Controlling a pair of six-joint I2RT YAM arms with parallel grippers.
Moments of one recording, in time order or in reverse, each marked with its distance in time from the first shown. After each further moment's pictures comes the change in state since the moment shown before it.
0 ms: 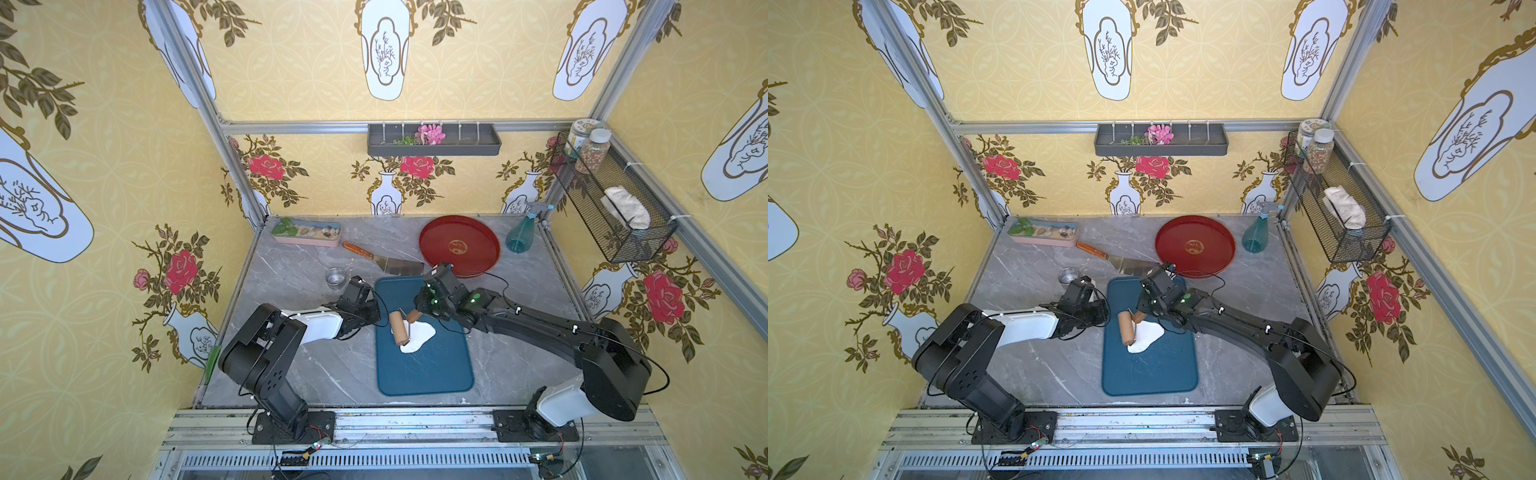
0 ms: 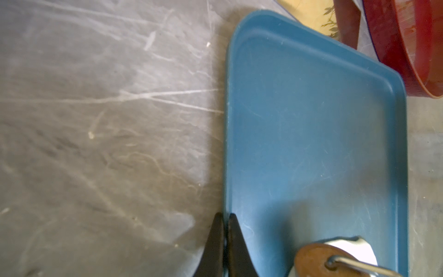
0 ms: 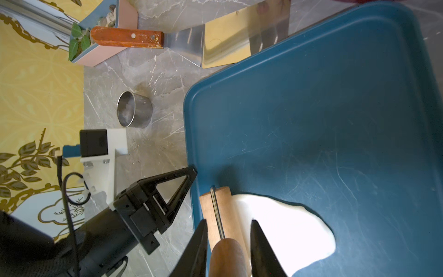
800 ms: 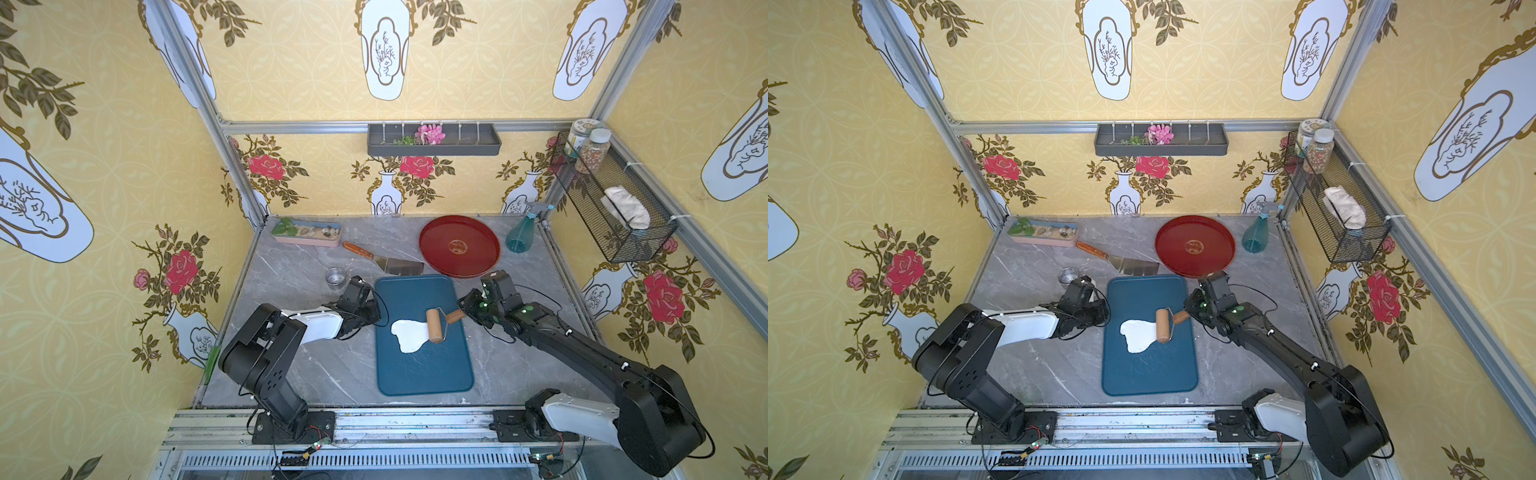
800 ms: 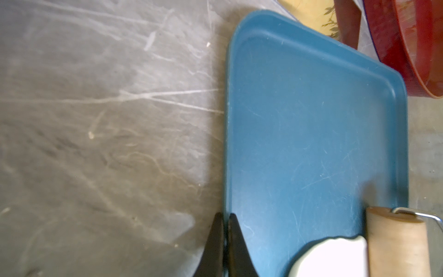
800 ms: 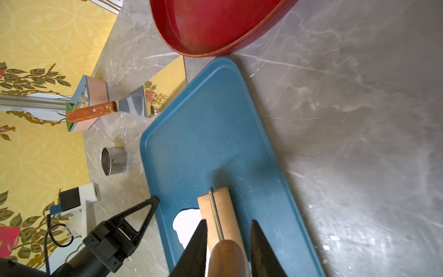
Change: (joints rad) left arm -0.001 0.000 0.002 -0.003 -0.003 0.000; right arm -0.328 -0.338 -0.312 -0.030 -0.124 -0.051
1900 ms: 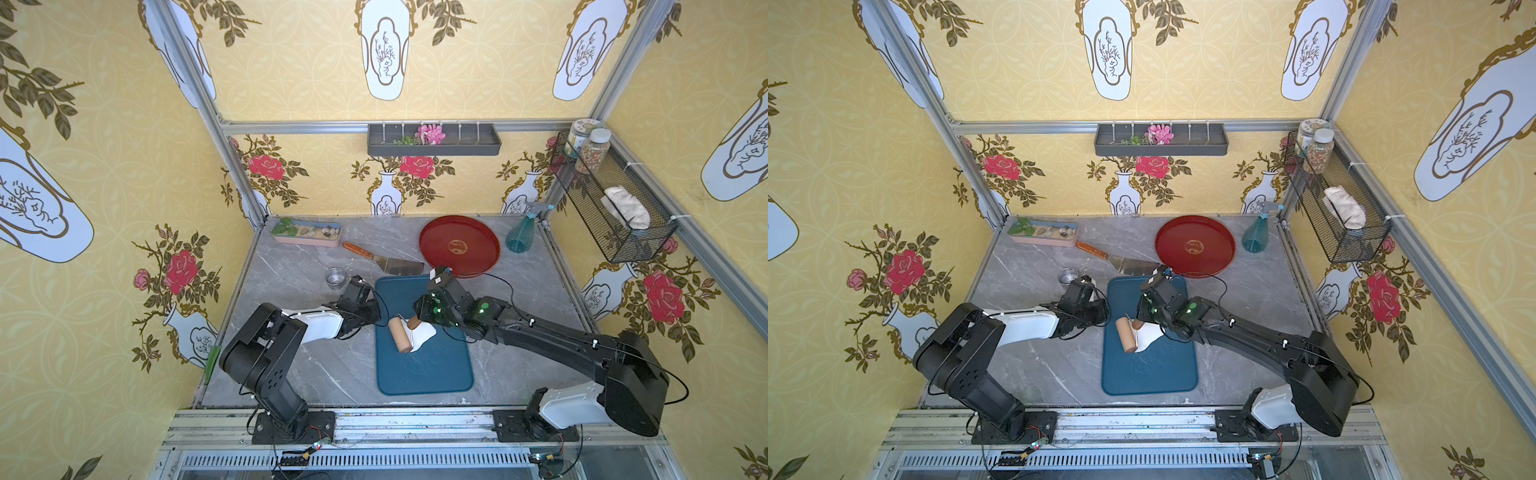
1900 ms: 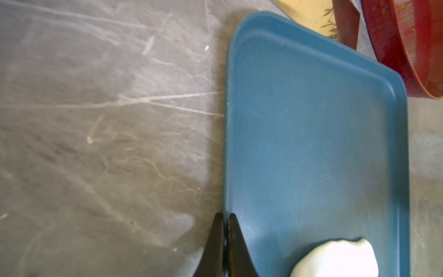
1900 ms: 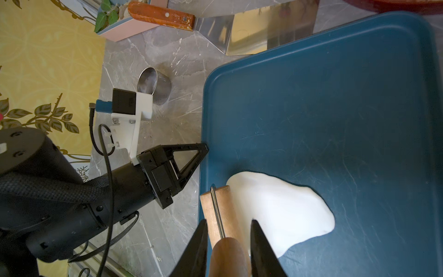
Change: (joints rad) left arm 0.000 0.005 0.002 0.005 -0.001 0.004; right arm 0.416 0.216 0.262 0.021 0.161 -0.049
